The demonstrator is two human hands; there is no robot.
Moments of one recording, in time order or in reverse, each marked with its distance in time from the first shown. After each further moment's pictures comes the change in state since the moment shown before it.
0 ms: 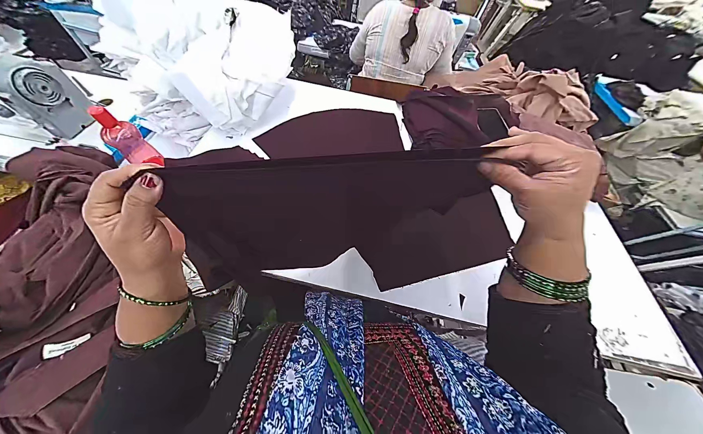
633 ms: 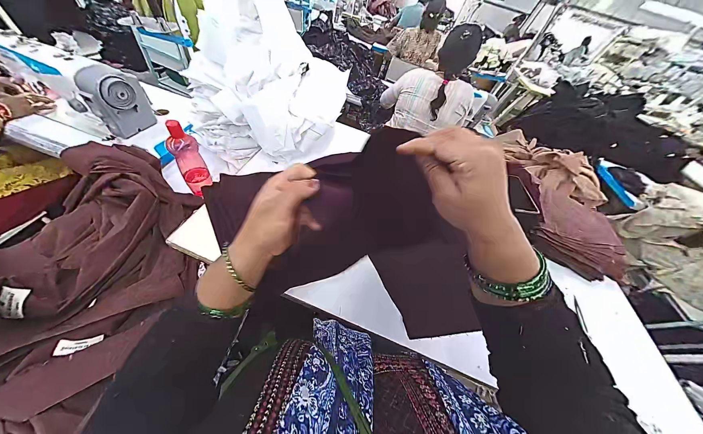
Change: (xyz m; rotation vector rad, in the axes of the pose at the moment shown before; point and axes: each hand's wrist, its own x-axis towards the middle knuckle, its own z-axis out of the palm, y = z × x) left_hand 0.031 0.012 0.035 -0.389 -0.307 -0.514; right_hand 0.112 -0.097 0.134 -0.183 -0.199 -0.287
